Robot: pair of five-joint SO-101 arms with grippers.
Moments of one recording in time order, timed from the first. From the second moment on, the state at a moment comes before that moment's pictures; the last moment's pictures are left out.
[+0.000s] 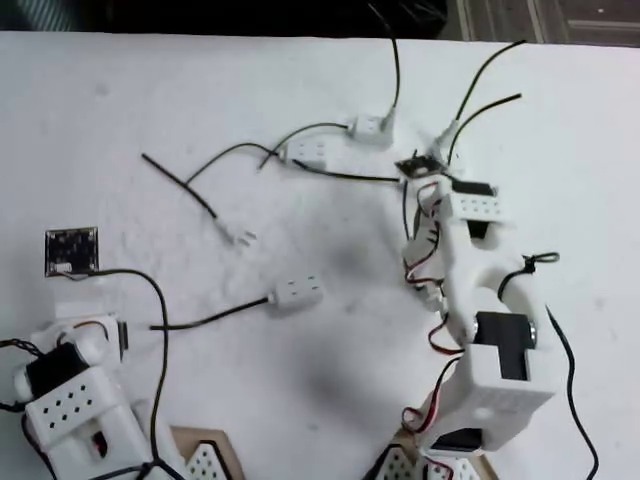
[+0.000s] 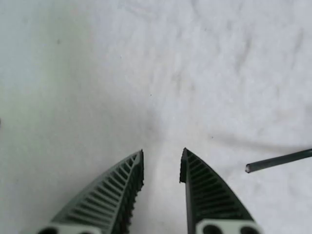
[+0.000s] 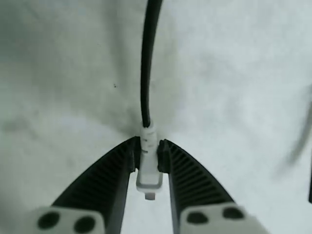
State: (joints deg) left arm -38.9 -65.2 76.2 62.7 -24.9; right arm 0.5 10.5 22.2 68.7 26.6
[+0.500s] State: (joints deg) left arm -38.9 -65.2 76.9 61.8 -24.9; right arm -6.0 17.5 19.2 71.0 33.3
